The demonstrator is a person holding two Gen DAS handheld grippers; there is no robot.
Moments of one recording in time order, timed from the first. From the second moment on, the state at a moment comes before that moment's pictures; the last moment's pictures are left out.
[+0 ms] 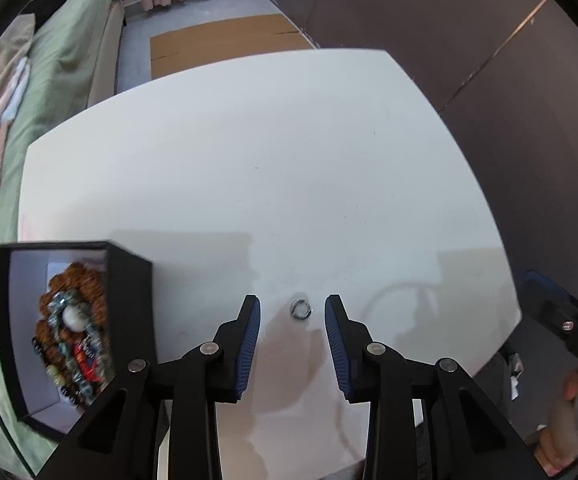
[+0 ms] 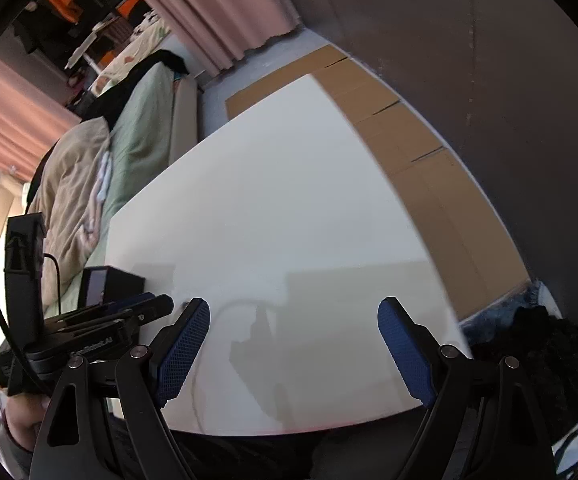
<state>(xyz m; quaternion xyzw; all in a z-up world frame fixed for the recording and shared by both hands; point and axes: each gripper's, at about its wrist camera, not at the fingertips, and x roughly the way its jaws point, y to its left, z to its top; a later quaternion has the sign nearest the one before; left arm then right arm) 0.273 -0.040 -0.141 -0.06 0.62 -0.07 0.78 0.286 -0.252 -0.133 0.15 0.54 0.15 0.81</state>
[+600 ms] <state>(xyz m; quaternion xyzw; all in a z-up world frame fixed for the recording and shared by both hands) 0.269 -0.064 -0.154 0.01 0.62 -0.04 0.78 0.279 -0.277 -0.141 0.16 0.54 0.13 0.82</state>
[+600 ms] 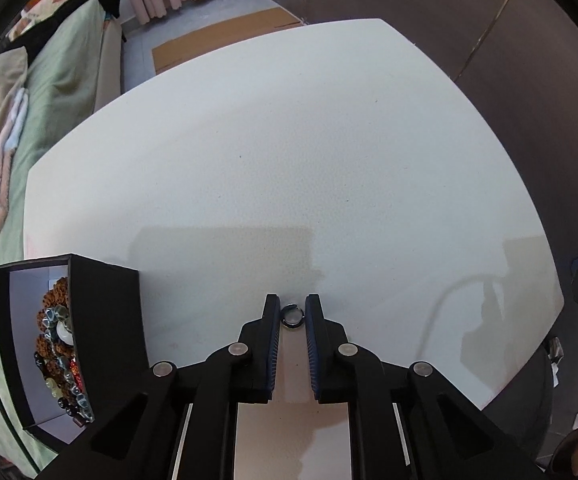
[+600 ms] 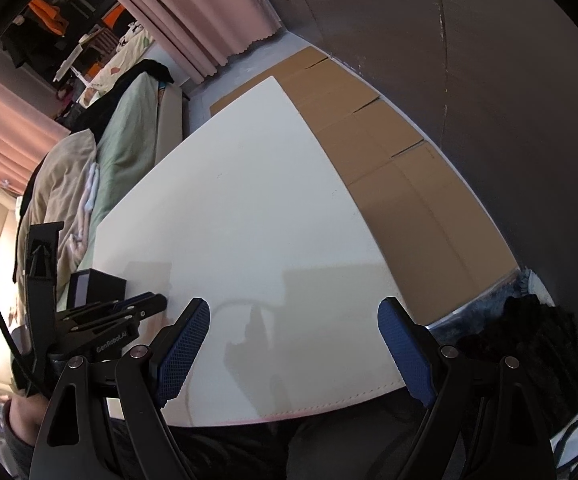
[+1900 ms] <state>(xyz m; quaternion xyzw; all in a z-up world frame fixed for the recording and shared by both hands) 0.186 0.041 -0.045 -0.07 0.49 -0.05 0.87 0.224 -0.189 -0.094 0.11 0.51 0.14 0.84</state>
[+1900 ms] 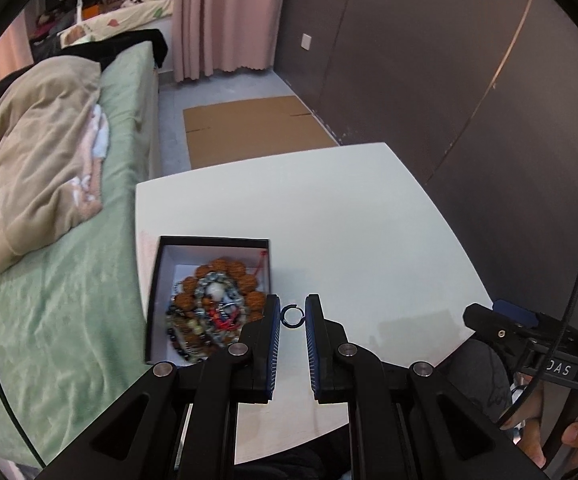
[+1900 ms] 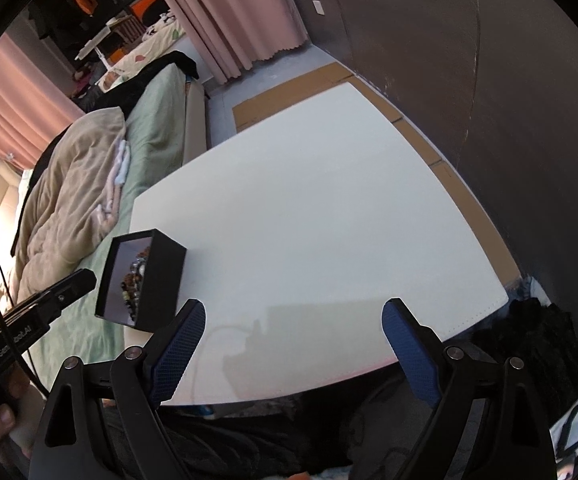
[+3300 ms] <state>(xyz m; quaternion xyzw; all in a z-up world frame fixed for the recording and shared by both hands) 0.084 0.056 0.007 -0.11 0.37 -0.04 0.92 0.142 -0.149 -0.033 0.03 0.44 0.19 0.88</state>
